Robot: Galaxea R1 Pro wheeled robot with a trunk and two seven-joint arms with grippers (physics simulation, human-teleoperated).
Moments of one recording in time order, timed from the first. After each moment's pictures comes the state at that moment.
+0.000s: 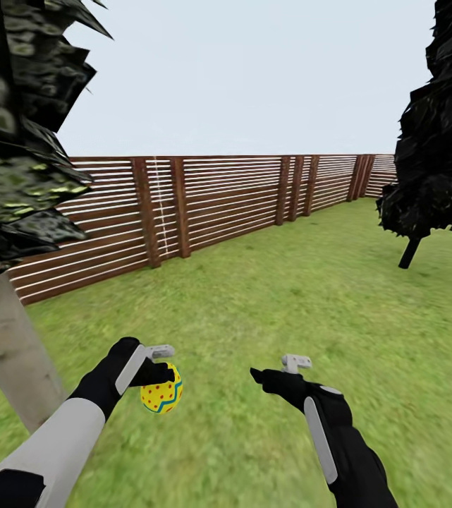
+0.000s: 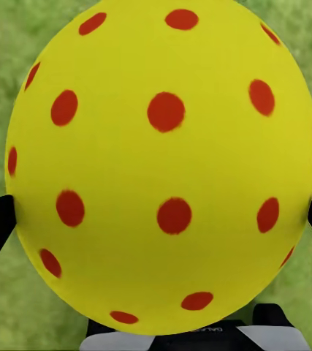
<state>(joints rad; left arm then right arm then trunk) -0.79 0.02 -0.15 -0.71 0.40 1.02 0.18 -0.35 0.17 -0.04 -1.33 -0.10 0.69 0.17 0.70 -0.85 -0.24</state>
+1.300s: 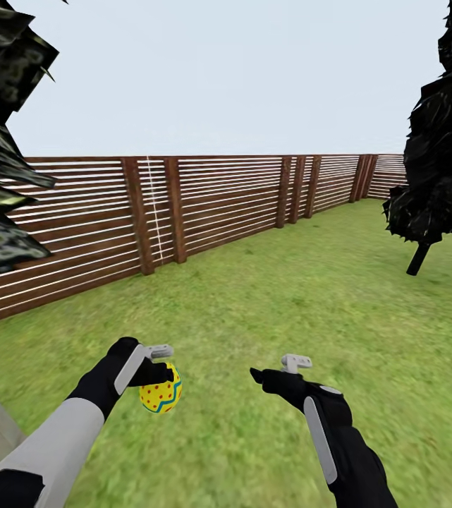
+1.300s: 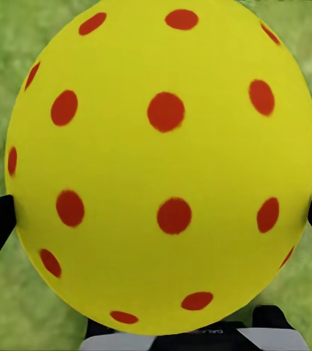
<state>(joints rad) -0.79 0.03 -0.14 -0.71 0.40 1.02 0.18 -0.35 0.17 -0.04 -1.33 -0.10 0.69 0.17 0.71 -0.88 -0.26</state>
